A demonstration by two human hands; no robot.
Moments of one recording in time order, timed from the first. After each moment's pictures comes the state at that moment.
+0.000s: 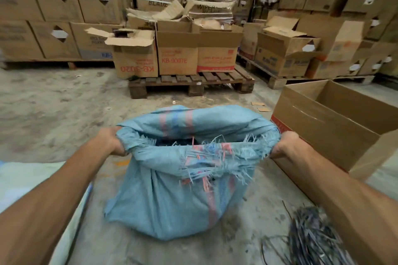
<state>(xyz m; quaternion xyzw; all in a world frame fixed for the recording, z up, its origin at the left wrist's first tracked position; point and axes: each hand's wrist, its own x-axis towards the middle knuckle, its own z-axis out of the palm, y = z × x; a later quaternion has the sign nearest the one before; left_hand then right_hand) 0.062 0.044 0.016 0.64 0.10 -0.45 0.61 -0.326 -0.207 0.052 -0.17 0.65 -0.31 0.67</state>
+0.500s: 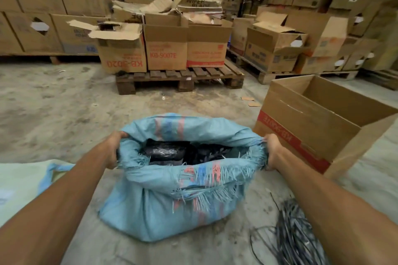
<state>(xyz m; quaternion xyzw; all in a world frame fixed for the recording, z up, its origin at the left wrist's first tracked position) 0.043 0.026 -0.042 0.74 0.03 -0.44 0.50 -0.339 -0.201 0.007 -0.35 0.67 -0.23 0.61</state>
